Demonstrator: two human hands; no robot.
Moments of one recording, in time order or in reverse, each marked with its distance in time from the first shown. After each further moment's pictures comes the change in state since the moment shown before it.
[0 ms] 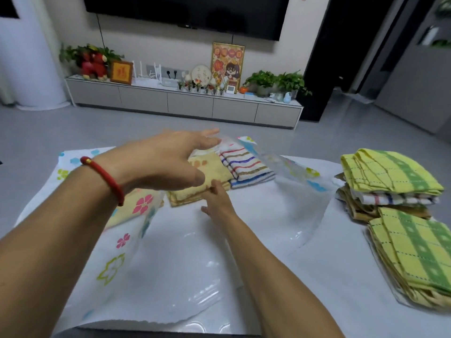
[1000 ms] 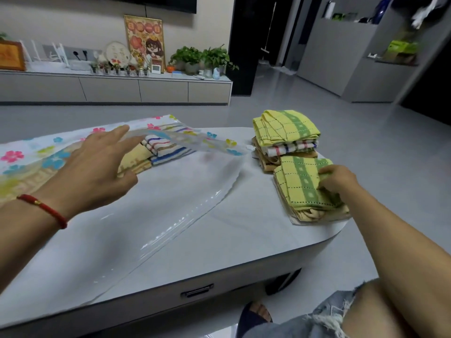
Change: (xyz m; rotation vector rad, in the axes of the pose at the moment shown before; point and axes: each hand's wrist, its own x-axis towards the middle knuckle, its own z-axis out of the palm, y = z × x) left_hand 0.011 0.022 0.097 0.233 0.242 0.113; right_hand -0.160 0.047 -0.446 -0.696 0.739 0.408
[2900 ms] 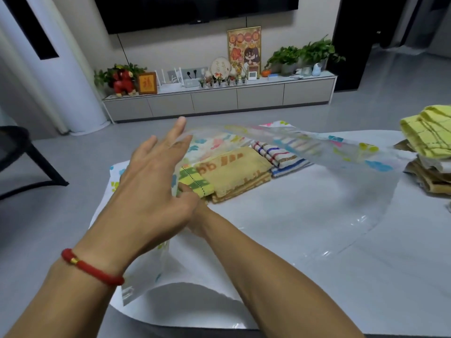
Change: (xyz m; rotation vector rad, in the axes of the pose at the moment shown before) left_hand -0.074 -0.074 -0.081 -0.147 0.110 -0.257; right_hand -0.344 -0.384 0.335 0.812 -1.182 -0.501
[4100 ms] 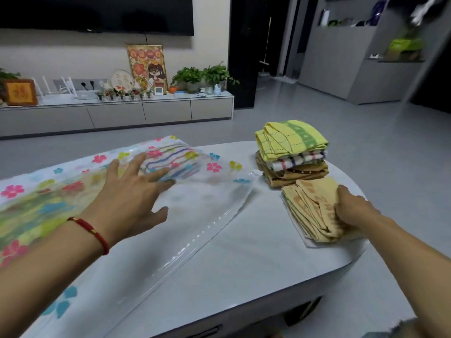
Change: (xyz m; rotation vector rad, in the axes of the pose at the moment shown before) left_hand 0.073 0.114 0.142 0.651 -0.179 0.454; right_hand -0.372 -0.002 -0.506 -1.101 1.034 0.783
